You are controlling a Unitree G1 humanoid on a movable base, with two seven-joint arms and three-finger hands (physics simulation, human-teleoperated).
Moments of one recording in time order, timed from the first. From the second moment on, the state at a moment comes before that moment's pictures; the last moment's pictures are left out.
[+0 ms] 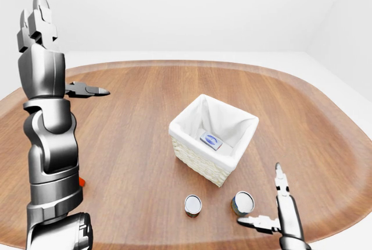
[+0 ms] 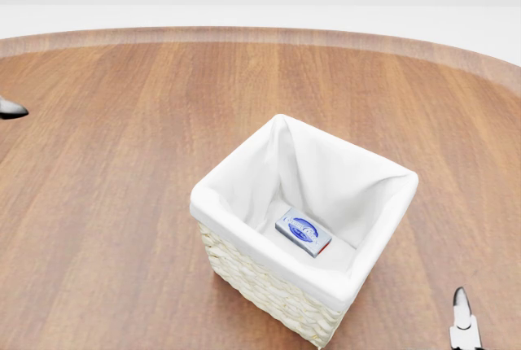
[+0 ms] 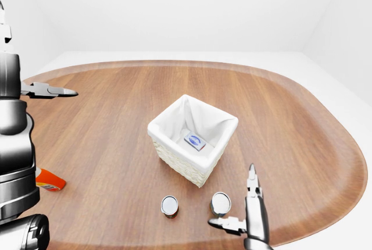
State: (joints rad) left arm -0.56 0.48 0.28 -0.07 0.64 0.09 0.02; right arm 0.61 0.09 -0.12 -0.28 -0.47 -0.09 -0.09
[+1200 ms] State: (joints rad) left arm -0.56 0.48 0.28 -0.07 0.64 0.09 0.03; right arm 0.45 -0.03 0.03 0.15 -0.55 -0.09 -0.36
